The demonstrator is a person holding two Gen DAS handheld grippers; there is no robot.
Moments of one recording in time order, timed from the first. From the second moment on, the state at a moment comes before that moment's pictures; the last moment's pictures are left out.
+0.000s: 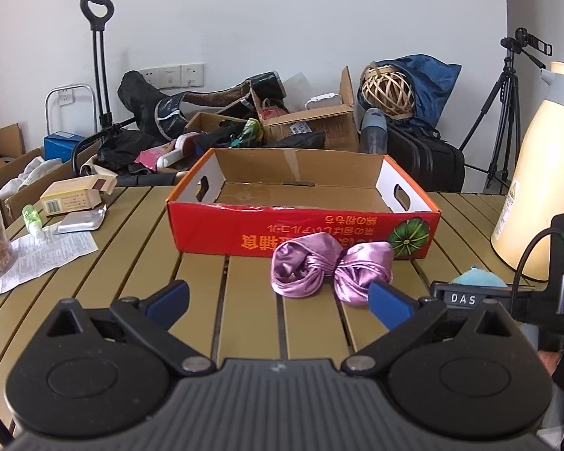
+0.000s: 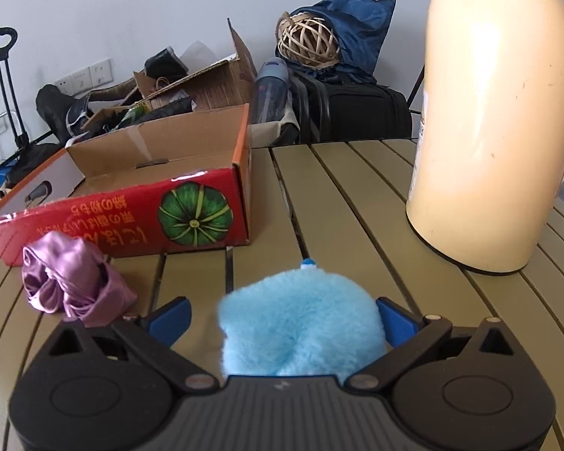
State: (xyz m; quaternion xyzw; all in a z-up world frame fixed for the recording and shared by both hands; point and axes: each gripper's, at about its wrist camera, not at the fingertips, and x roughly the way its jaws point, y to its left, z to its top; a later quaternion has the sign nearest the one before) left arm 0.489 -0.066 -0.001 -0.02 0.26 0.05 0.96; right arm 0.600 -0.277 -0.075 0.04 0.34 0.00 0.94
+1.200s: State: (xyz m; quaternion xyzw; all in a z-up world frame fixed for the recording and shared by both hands) left arm 0.624 -0.156 -0.056 0.06 0.35 0.12 0.93; right arm 0.566 -0.374 -0.059 0.23 0.24 0.01 0.95
